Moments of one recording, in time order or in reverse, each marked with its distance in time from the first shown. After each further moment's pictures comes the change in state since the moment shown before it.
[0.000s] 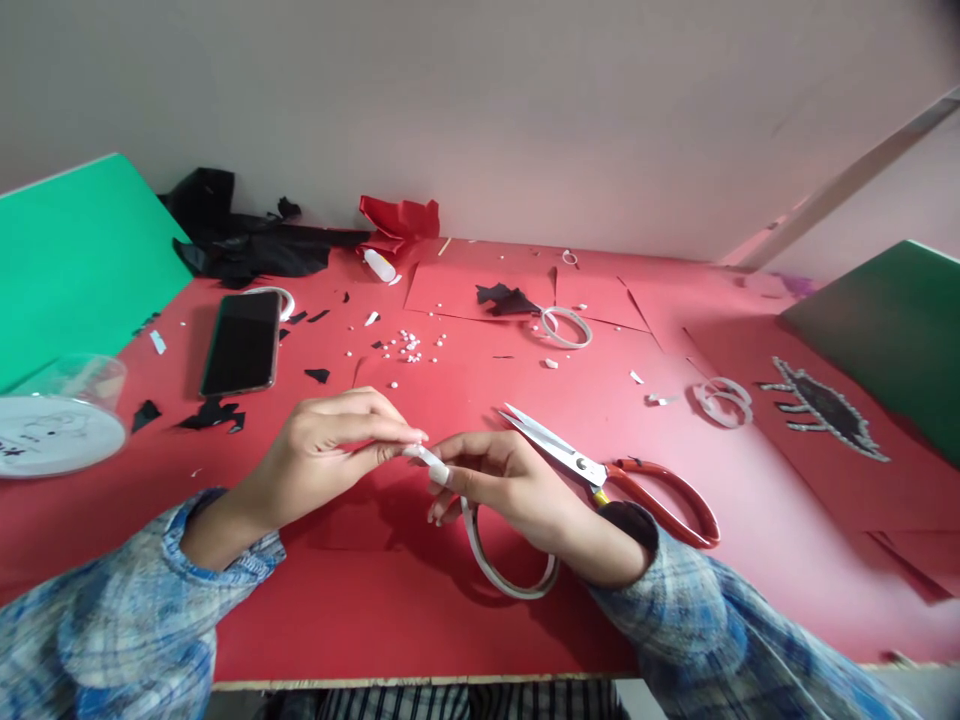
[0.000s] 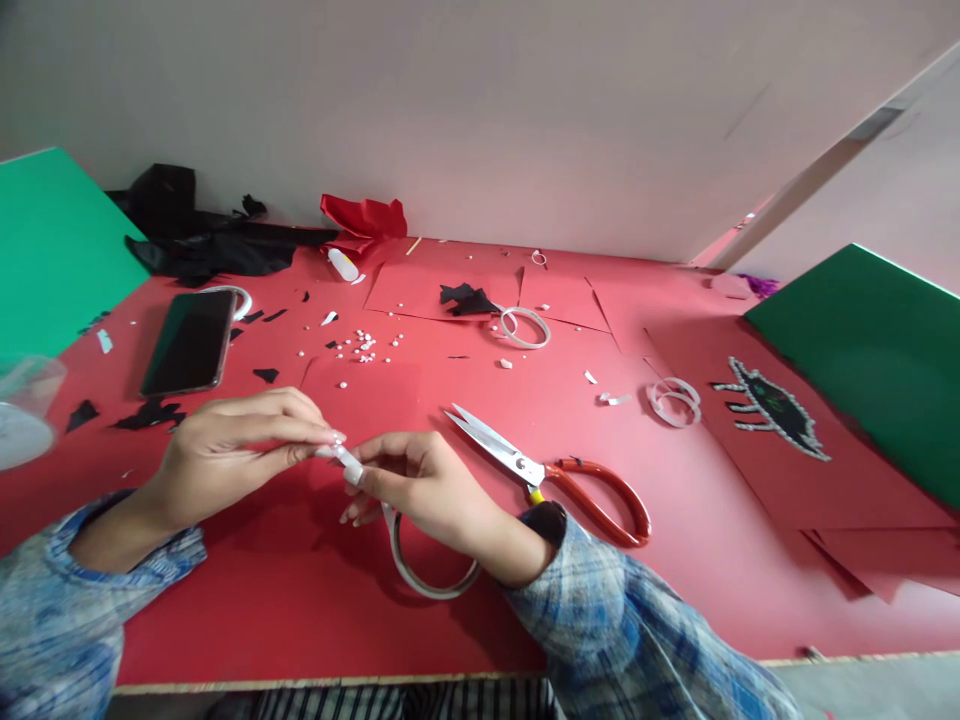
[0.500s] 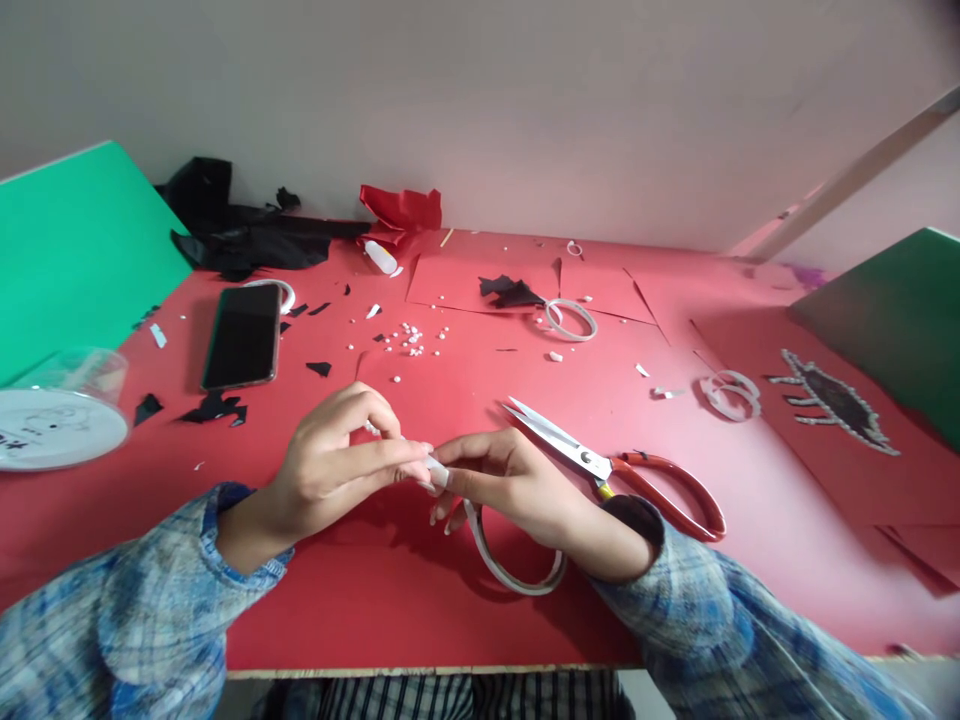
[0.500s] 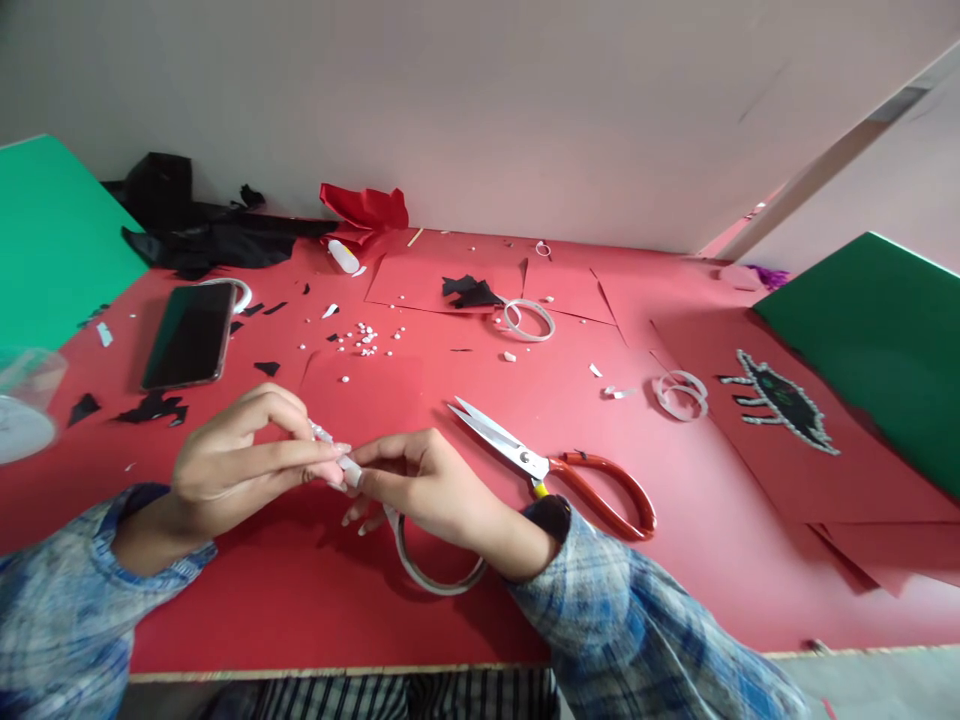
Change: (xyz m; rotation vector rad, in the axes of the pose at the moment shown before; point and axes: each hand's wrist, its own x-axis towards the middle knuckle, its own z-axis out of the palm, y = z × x) left_hand -0.010 -0.001 0.009 0.316 0.053 0.294; right_hand 0.001 0.004 0.001 0.043 -0.051 0.033
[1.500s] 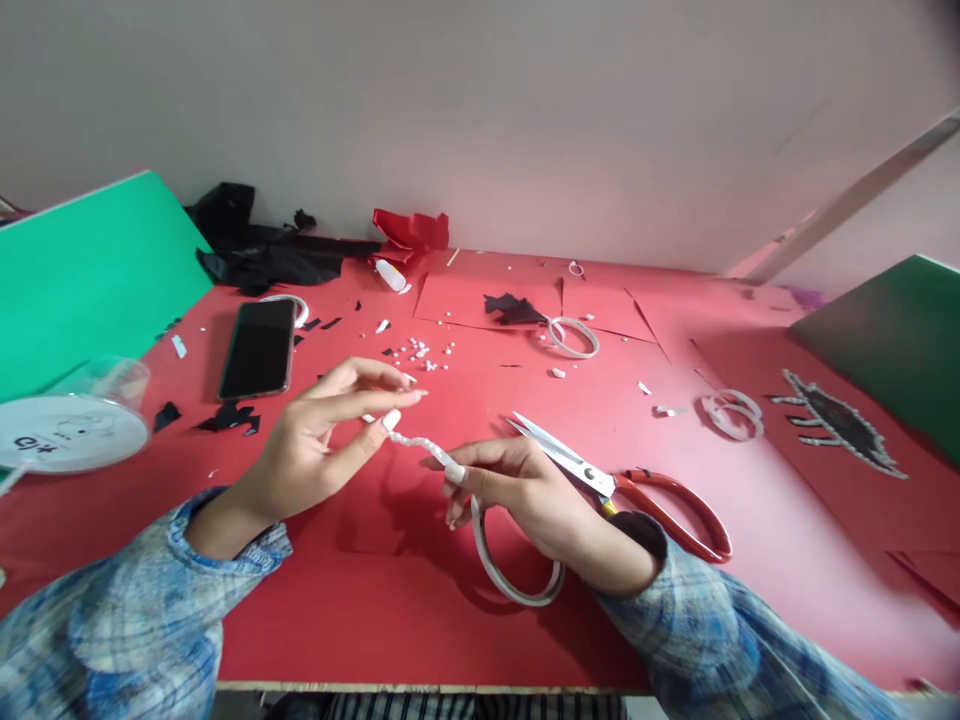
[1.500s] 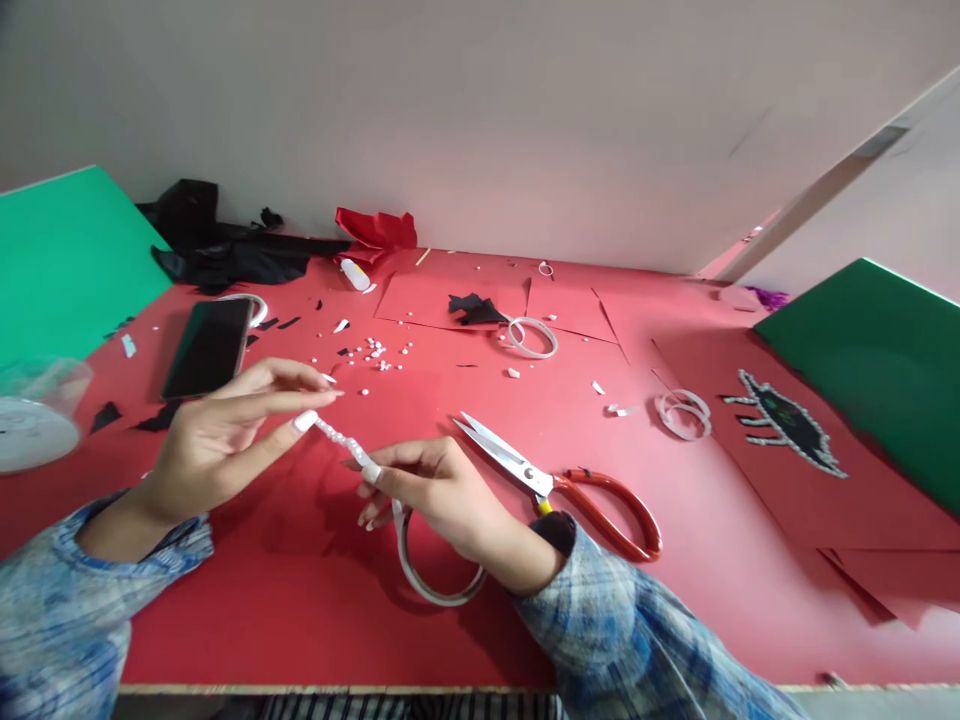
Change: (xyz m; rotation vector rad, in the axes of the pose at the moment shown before) left_hand 0.005 -0.007 -0.016 -0.226 -0.020 -0.382; right_hand -0.001 -0.002 -0.005 -0.040 0.071 -0.039
